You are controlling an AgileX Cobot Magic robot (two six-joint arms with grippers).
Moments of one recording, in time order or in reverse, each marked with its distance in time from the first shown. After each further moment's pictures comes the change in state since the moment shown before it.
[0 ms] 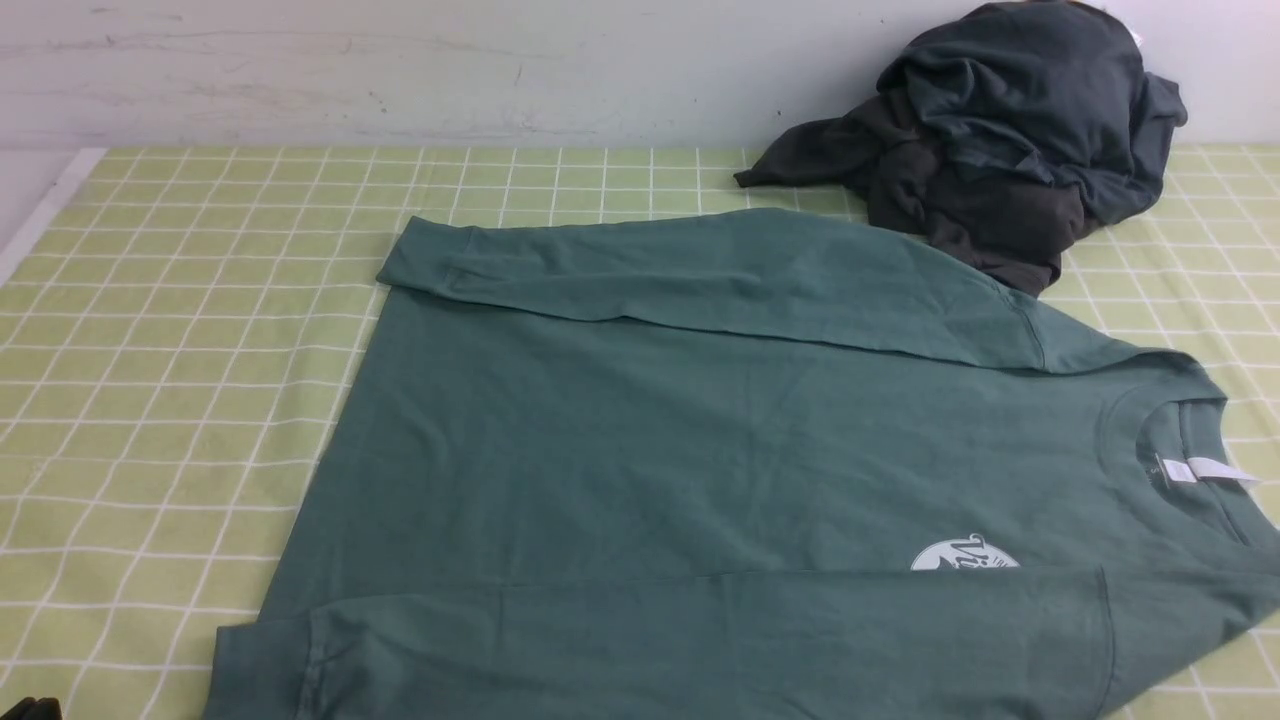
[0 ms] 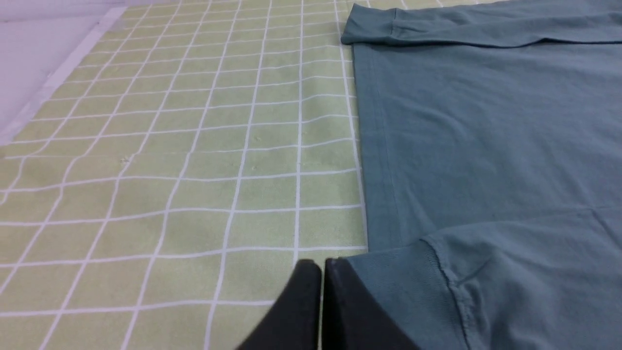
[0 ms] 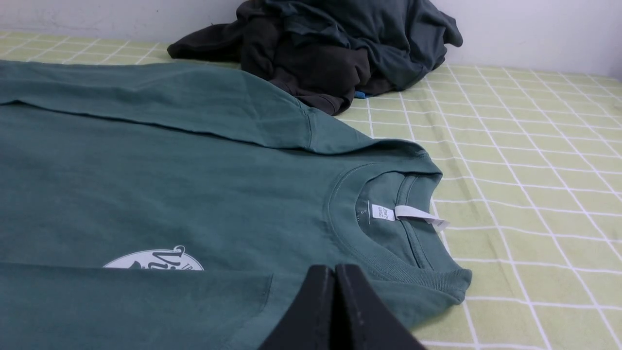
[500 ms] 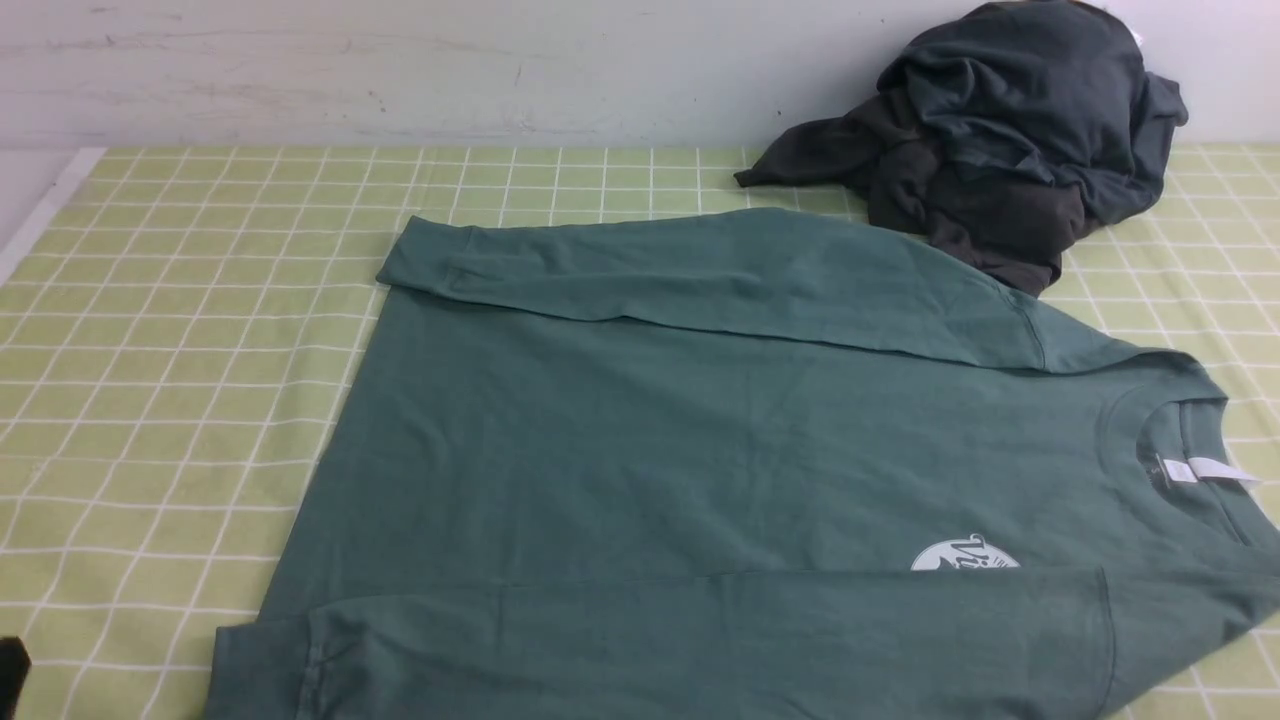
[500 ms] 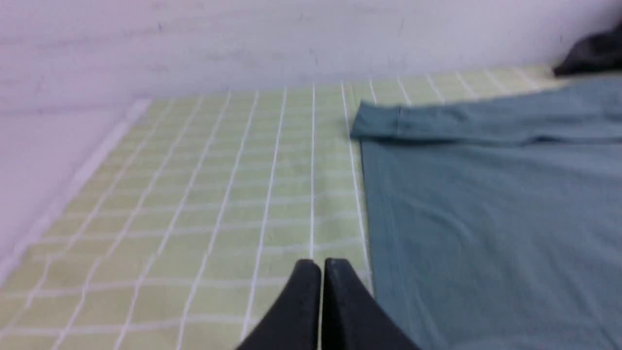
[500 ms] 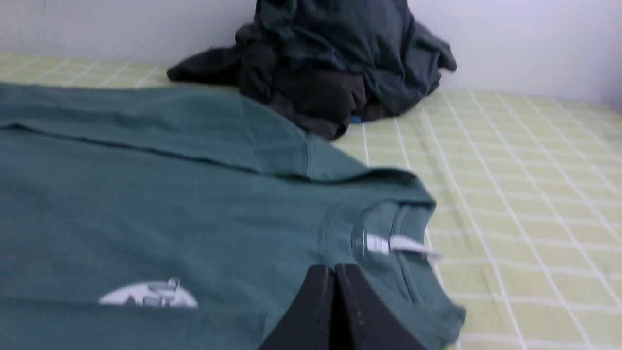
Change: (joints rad) right arm 0.000 0.000 0.002 -0.011 -0.125 0.000; left arm 0.000 0.000 0.005 0.002 -0.243 -0.005
